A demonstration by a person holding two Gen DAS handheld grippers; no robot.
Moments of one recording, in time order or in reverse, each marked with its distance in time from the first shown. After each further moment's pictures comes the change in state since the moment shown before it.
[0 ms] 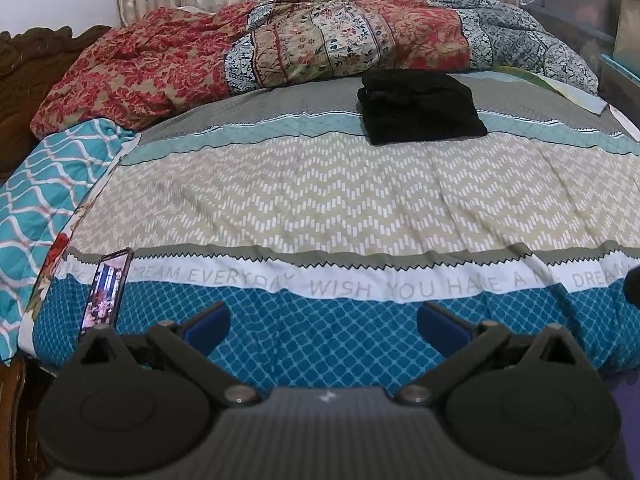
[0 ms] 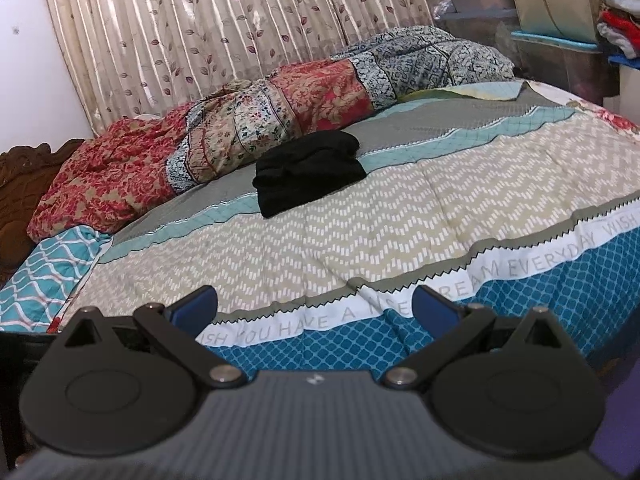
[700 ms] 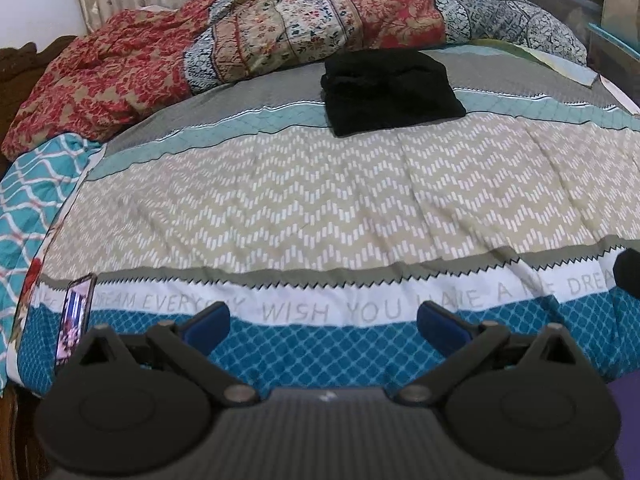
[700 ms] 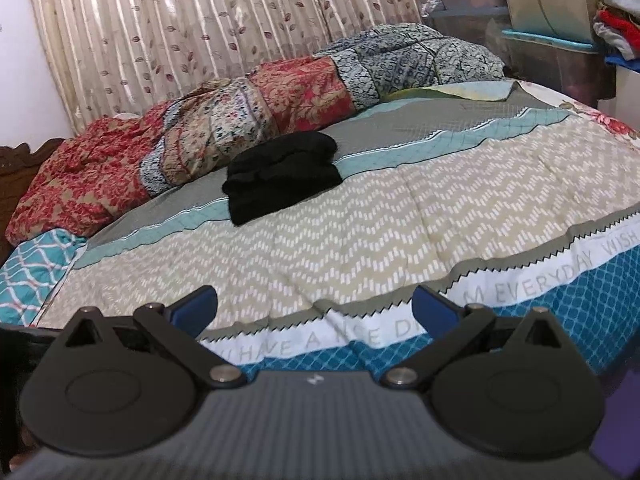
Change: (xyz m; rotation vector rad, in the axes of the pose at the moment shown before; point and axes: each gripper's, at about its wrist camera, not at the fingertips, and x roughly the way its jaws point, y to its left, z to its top) left arm 0.041 -0.045 0.031 0.079 0.056 -0.015; right arm 0.032 -0.026 0.020 -0.001 0.005 -0.046
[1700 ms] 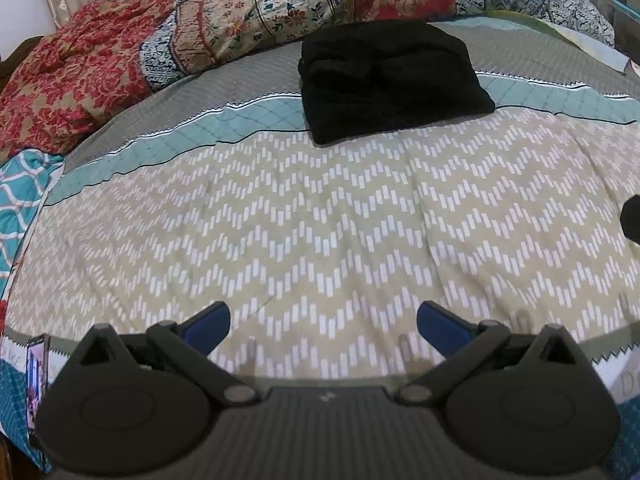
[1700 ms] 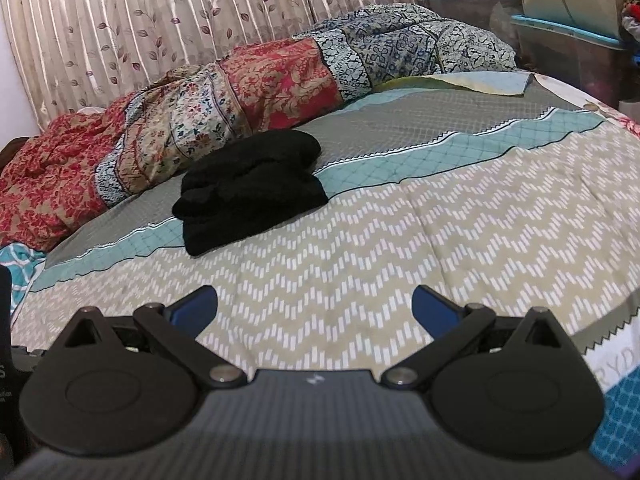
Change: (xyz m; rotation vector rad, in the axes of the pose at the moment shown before) left arm 0.113 -0.027 0.076 0.026 0.081 0.011; right arm 0.111 -0.010 0.054 0.002 0.045 -0.055
